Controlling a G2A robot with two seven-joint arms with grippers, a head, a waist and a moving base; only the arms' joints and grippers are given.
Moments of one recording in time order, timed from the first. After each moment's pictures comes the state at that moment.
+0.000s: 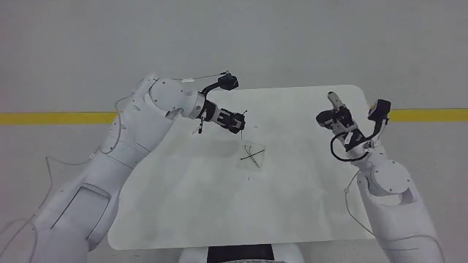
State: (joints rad) left arm 0.69 -1.25 -0.86 -1.15 0.10 -0.34 -1.30; right arm -1.60 -1.13 1.54 -1.77 0.23 -0.05 0.39
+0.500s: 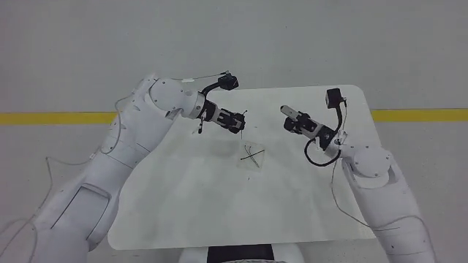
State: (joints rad) left arm 0.69 -1.25 -0.86 -1.15 0.10 -0.34 -1.30; right arm -1.45 -1.13 1.40 -1.72 0.08 -0.09 0.68
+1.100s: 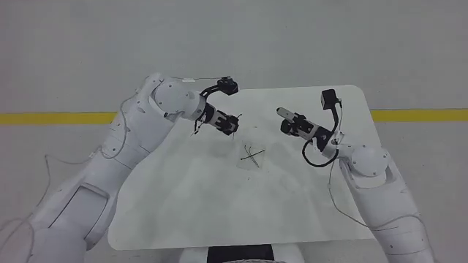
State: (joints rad) left arm 0.67 -1.23 -0.81 -1.18 0.28 -0.34 -1.31; right arm -1.43 -1.13 1.37 -1.72 0.11 -0.03 0.73
